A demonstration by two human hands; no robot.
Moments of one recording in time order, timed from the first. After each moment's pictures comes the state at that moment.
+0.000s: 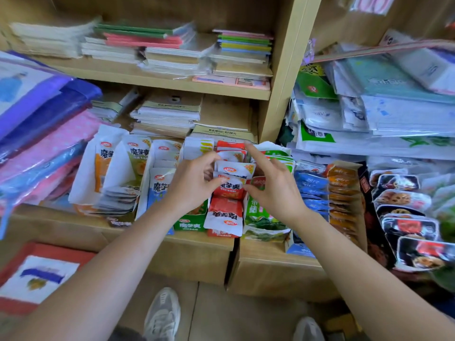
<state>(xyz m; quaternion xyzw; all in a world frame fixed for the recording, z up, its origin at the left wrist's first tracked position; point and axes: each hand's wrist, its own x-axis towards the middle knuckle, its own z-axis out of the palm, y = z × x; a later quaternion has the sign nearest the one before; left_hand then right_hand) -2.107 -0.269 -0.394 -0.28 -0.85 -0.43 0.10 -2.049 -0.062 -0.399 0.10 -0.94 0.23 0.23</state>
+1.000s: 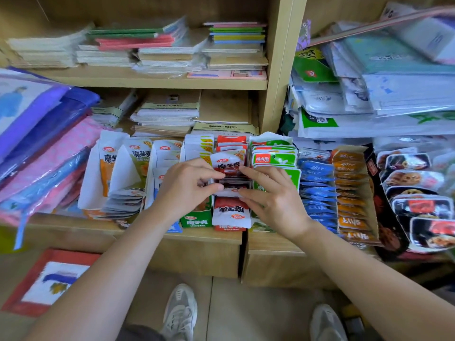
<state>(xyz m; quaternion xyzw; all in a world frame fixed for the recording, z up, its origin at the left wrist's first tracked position) -2.101 -0.293 -0.398 -0.32 -0.87 -0.37 0.09 -2.028 -0.069 -0.435 0.24 -0.89 0.12 0.37</state>
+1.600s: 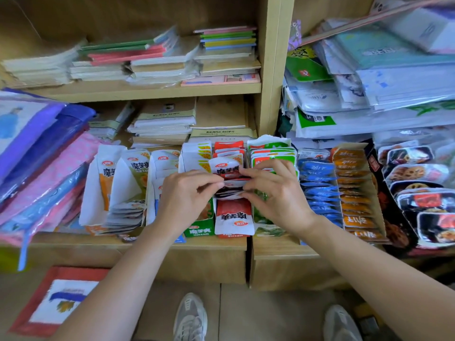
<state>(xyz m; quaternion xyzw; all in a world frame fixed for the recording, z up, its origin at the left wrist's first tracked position) -2.095 -0.290 -0.396 -0.35 -0.82 -0.39 0.21 -2.037 -0.068 -0.421 0.20 -0.88 0.19 0.40</state>
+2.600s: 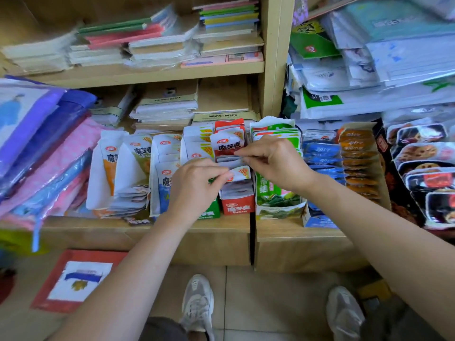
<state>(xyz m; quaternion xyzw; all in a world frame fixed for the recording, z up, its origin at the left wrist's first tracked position) -2.086 -0.279 -0.412 -0.31 -0.87 -0.33 0.21 -2.062 -0.061 -0.399 0.21 -0.90 0.30 0.24</state>
